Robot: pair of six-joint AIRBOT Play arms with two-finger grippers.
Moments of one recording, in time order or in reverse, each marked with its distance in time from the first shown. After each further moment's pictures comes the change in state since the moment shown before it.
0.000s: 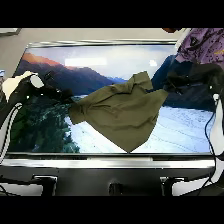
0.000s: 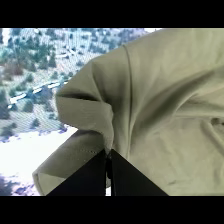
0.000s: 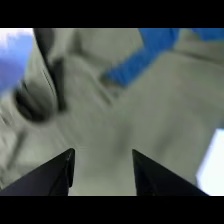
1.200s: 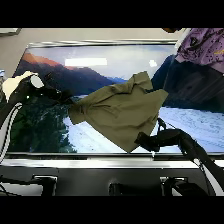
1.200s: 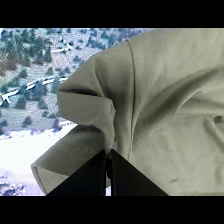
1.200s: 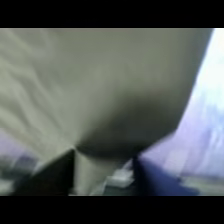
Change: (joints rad) left arm 0.005 -0.003 0.000 0.004 -0.016 -0.010; right arm 0.398 0.622 -1.197 0.062 0.343 0.087
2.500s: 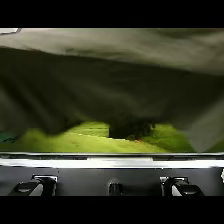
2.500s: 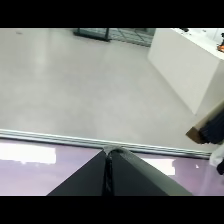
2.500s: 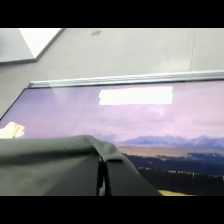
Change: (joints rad) left arm 0.118 0.789 0.547 0.172 -0.008 0.089; right arm -0.220 0.248 1.542 -0.251 -0.554 -0.034
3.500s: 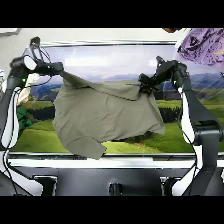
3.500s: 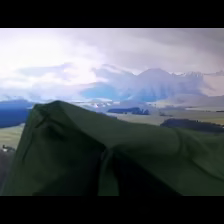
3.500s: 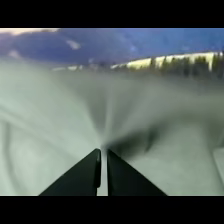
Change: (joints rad) left arm -0.070 -1.022 -0.062 -0.006 0.231 0.064; right arm 0.117 -1.118 -0.082 0.034 0.237 0.014
